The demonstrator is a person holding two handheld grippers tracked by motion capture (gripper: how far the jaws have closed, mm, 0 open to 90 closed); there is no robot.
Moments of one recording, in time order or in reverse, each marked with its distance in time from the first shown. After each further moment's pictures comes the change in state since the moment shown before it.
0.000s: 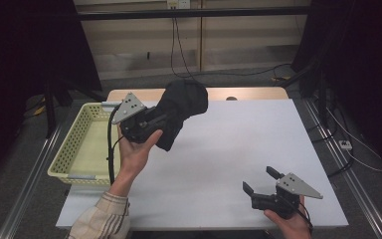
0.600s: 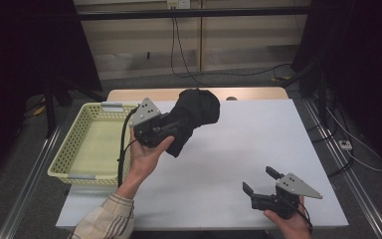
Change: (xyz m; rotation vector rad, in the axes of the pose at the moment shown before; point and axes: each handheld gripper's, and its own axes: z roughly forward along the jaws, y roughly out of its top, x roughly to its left) left arm -0.016 -0.012 0.021 0.071 -0.059 0.027; right arm 0.000 0.000 0.000 0.000 0.004 -0.001
